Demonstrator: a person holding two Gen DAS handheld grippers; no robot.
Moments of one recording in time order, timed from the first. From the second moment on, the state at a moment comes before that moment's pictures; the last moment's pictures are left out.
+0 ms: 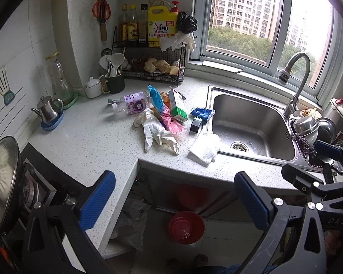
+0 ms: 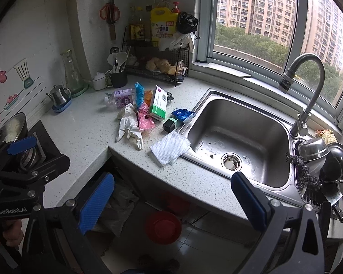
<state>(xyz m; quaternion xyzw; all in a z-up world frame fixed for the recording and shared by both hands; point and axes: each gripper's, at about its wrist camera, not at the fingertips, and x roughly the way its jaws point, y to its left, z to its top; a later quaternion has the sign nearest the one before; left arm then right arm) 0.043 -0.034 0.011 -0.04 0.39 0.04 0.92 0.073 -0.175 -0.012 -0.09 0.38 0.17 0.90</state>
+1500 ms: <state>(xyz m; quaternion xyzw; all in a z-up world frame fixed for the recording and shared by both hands) 0.280 0.092 -0.129 0.01 0.57 -0.05 0.82 0.309 -0.087 -0.205 -0.09 0.62 0.11 0.77</state>
